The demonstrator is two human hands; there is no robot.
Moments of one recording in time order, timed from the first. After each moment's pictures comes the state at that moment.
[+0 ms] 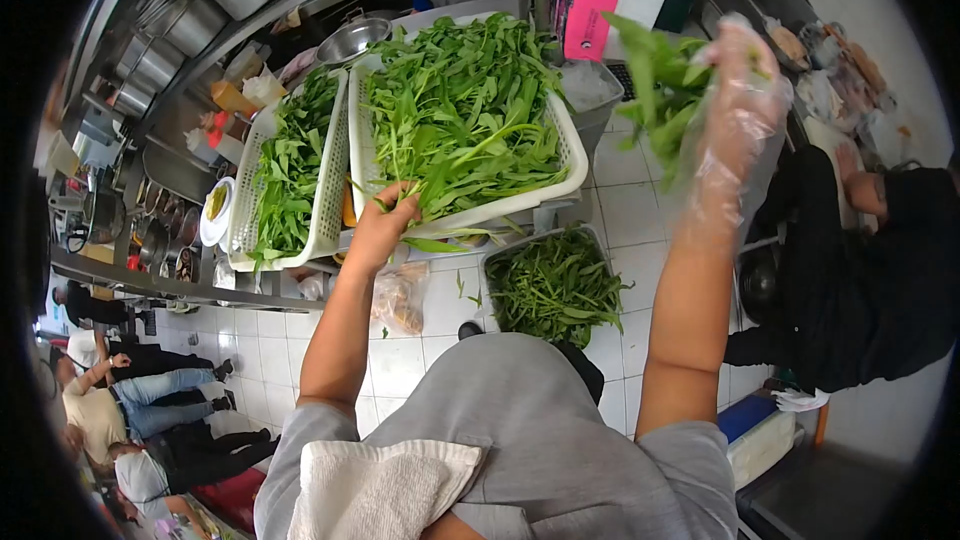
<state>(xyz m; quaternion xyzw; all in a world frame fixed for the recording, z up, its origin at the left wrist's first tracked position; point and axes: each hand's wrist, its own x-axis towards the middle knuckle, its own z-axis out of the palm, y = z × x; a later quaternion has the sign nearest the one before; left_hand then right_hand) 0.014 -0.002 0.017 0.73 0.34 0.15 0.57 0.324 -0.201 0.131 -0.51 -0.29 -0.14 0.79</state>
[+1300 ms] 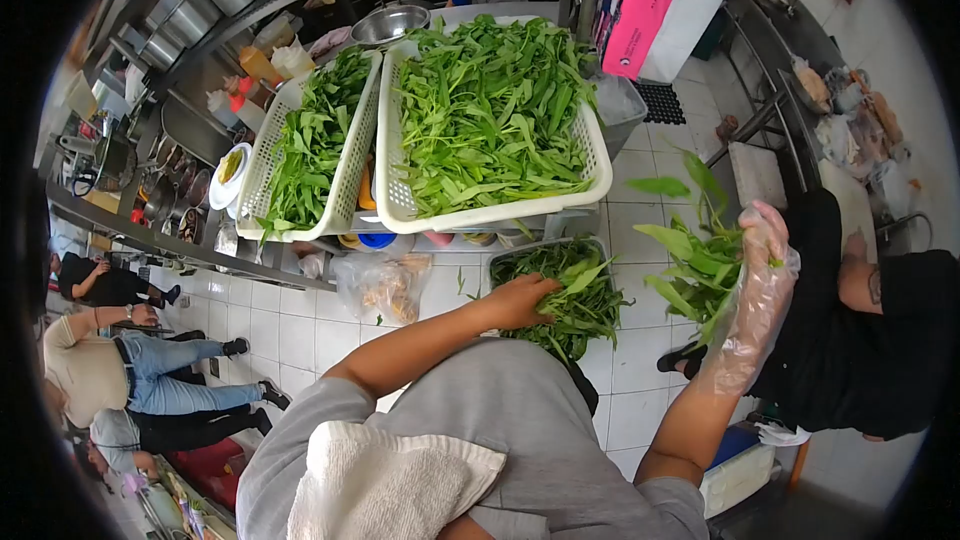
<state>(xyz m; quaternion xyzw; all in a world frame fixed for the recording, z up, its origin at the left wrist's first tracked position) 0.056 -0.129 -0.118 0.91 0.10 -0.05 0.39 0.272 -0.322 0.082 -0.72 -0.27 -0.04 0.64</state>
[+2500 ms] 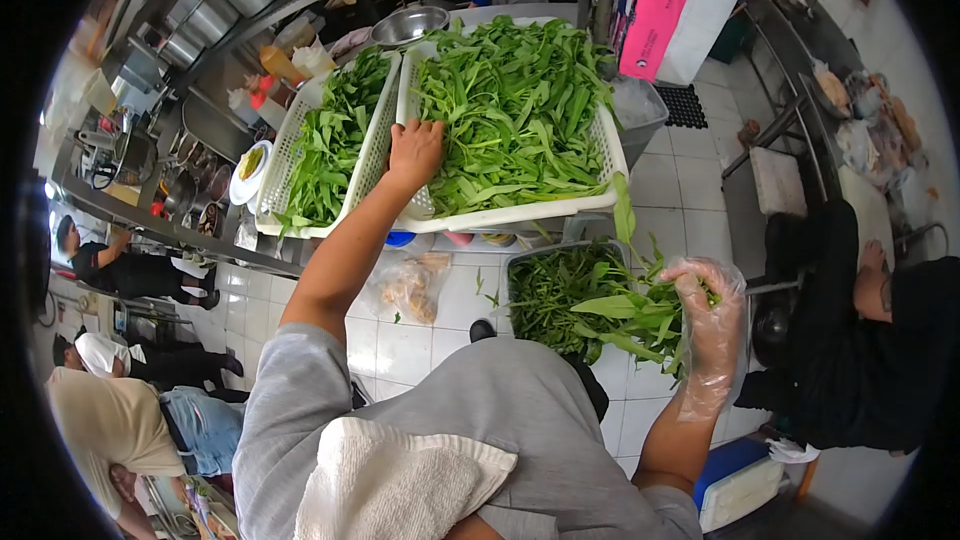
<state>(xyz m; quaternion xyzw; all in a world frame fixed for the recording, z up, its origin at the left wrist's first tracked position) 0.056 0.113 -0.048 0.93 0.30 0.12 -0.19 0.214 -0.311 0.069 -0.73 -0.35 0.13 0.57</state>
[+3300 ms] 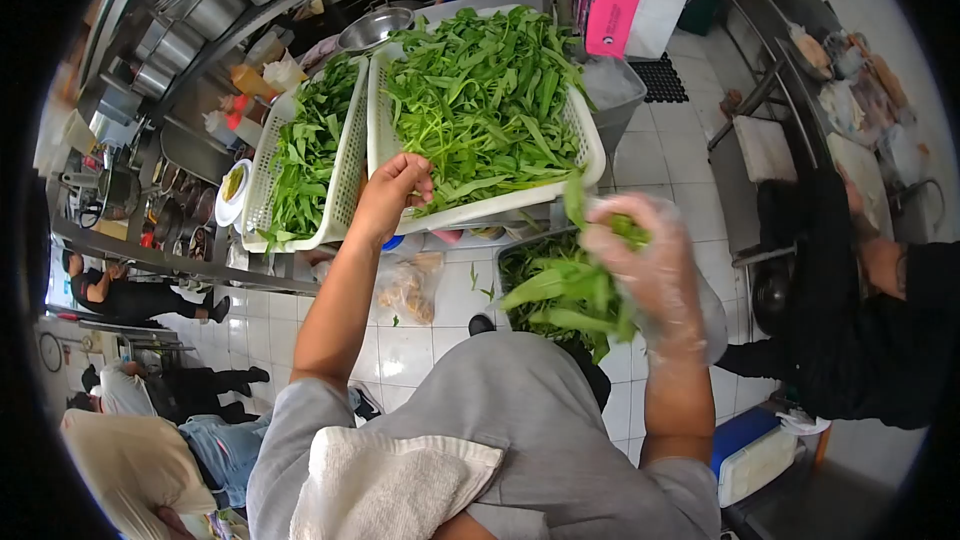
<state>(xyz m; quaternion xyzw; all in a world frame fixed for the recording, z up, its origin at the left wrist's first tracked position) 0.025 0.018 0.016 0.62 0.34 0.19 0.68 0.205 -0.257 0.084 -0.71 -0.39 0.17 0.56</state>
